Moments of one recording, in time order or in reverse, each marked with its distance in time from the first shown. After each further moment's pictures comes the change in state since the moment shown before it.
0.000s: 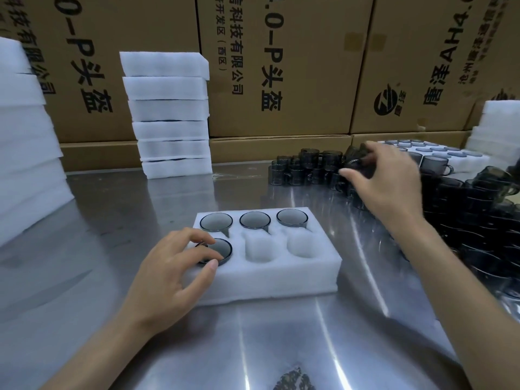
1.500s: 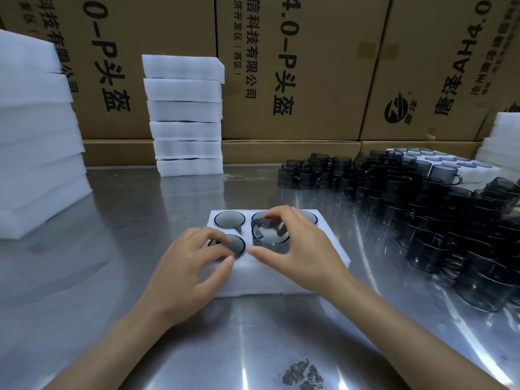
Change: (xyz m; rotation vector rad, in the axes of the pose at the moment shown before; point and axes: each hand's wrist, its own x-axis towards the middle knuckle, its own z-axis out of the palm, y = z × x) left_hand -0.005 0.000 0.000 0.036 -0.009 0.006; right_hand -0.102 -0.092 0.023 0.472 -0.515 -0.241
